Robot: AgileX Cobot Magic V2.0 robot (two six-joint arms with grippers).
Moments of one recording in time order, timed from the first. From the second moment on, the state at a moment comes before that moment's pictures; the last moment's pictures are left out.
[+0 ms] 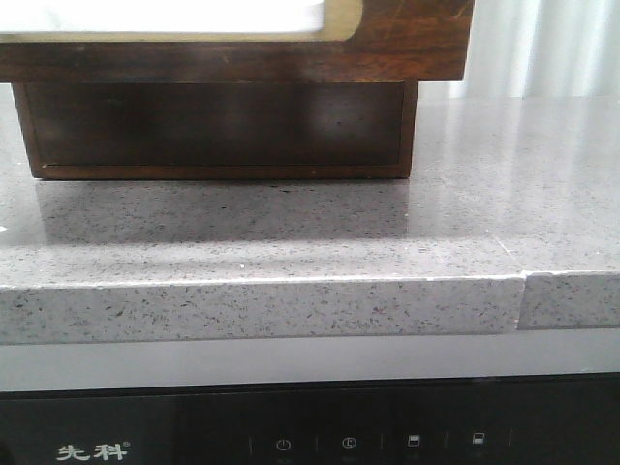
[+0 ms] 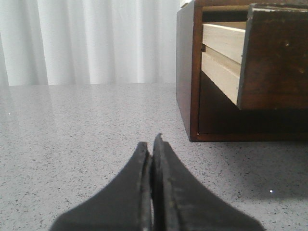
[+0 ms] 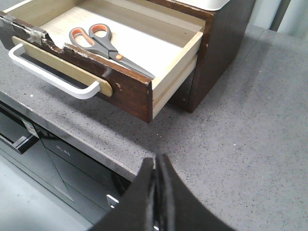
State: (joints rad) left arm -0.01 0.00 0.00 -0.10 0.02 0.13; right arm 0.47 0.54 -1.01 0.12 0.94 -0.10
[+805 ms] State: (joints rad) left arm -0.01 0.00 0.00 -0.10 0.02 0.13; right arm 0.27 0.42 -0.77 0.11 0.74 -0.10
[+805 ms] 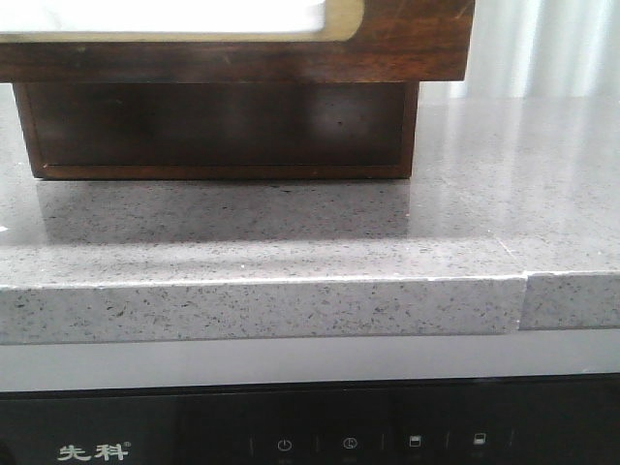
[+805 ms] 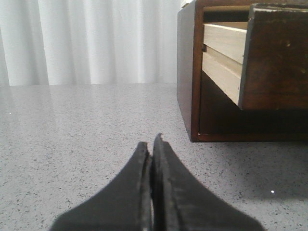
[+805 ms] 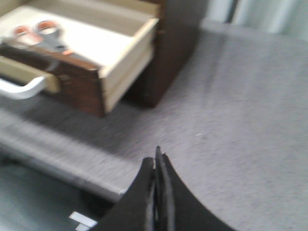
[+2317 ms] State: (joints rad) left arm -0.01 0.00 0.00 -0.10 0.02 0.13; right arm 0.02 -0.01 0.03 0.02 -0.02 -0.01
